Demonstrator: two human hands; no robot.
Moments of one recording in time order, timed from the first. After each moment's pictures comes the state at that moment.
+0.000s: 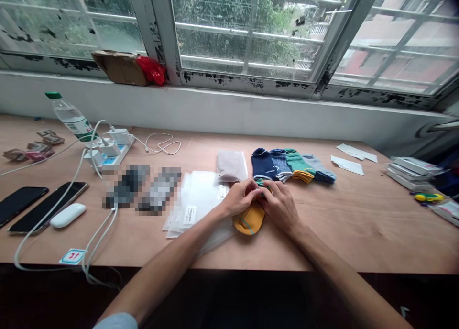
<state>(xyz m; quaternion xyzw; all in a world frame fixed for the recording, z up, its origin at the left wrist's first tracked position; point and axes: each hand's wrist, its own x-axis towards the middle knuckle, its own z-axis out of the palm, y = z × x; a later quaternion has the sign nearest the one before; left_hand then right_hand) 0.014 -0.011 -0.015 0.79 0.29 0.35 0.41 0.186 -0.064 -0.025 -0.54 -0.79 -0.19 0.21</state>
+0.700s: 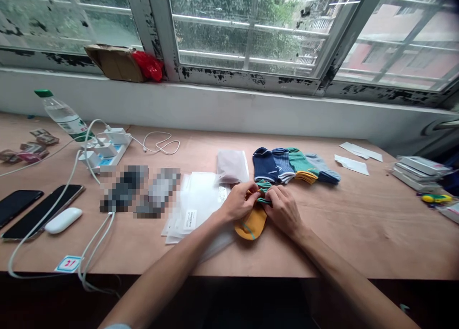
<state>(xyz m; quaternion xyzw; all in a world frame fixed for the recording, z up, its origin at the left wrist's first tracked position) 0.011 -0.007 -0.024 0.80 0.31 0.37 0.35 0.188 -0.059 -0.036 -0.50 -0.80 -0.18 0.29</state>
